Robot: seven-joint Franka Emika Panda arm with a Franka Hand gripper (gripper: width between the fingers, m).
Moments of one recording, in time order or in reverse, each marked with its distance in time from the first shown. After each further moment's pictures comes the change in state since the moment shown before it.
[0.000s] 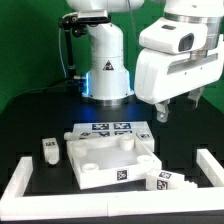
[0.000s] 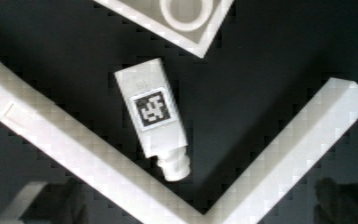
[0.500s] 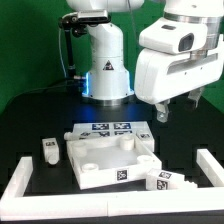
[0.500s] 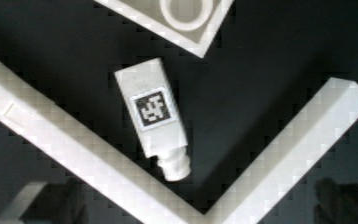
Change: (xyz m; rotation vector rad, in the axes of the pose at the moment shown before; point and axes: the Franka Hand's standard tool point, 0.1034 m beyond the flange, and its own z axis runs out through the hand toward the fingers) arm -0.001 0.002 0.000 0.001 0.002 -0.001
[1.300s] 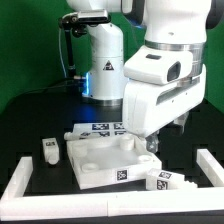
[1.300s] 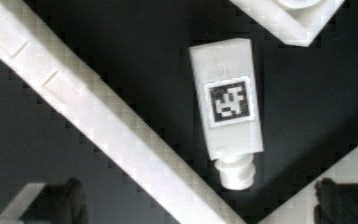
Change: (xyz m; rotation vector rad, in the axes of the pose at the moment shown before) arm 0.013 0.043 0.034 -0.011 0.056 -0.134
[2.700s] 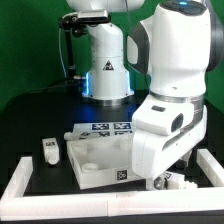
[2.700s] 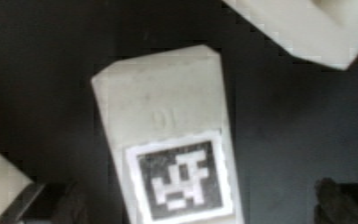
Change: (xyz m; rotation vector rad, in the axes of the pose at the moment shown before) arm 0.003 -0.027 0.082 0.013 0.024 0.003
